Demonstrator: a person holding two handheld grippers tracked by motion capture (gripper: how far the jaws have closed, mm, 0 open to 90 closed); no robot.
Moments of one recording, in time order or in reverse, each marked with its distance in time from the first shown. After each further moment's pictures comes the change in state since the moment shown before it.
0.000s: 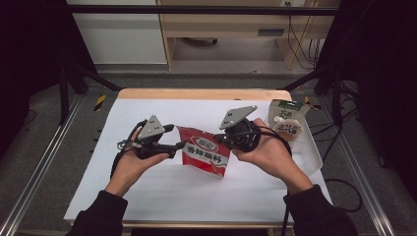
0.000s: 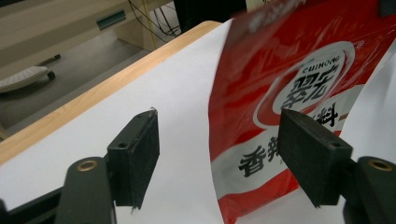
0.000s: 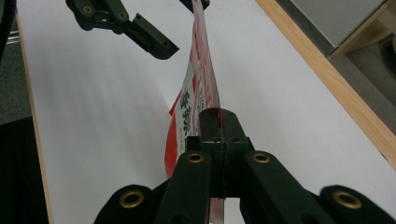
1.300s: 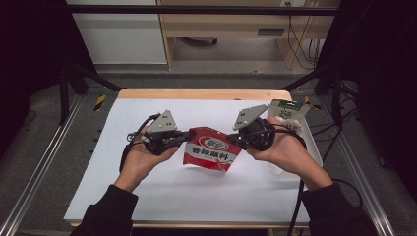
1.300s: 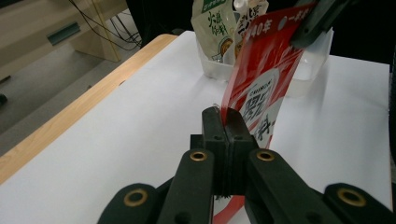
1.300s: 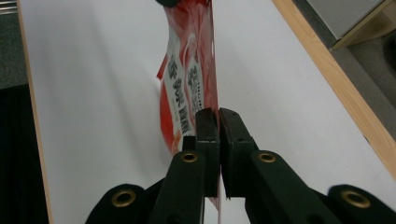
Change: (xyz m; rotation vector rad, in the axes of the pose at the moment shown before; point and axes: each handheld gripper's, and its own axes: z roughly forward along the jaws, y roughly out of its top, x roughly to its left) left arm -0.020 0.043 -0.002 0.021 -0.143 0.098; right arm -0.016 -0.018 -0.020 0.062 0.012 -0.060
